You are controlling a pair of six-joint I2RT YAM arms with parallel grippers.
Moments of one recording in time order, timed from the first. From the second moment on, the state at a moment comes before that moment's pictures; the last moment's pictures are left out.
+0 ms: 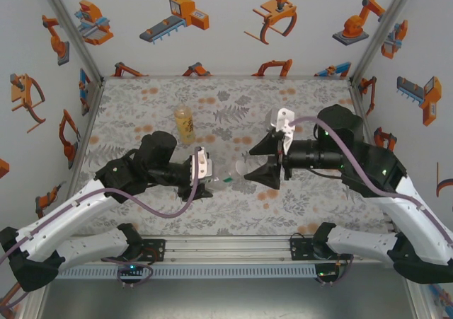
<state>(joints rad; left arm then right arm) -0.93 0.96 1.02 -0.65 0.52 0.48 0.91 1.01 1.54 -0.85 -0.52 -0.19</state>
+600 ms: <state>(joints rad) -0.93 0.96 1.02 -0.65 0.56 0.49 0.91 1.12 1.57 -0.94 -0.67 -0.53</state>
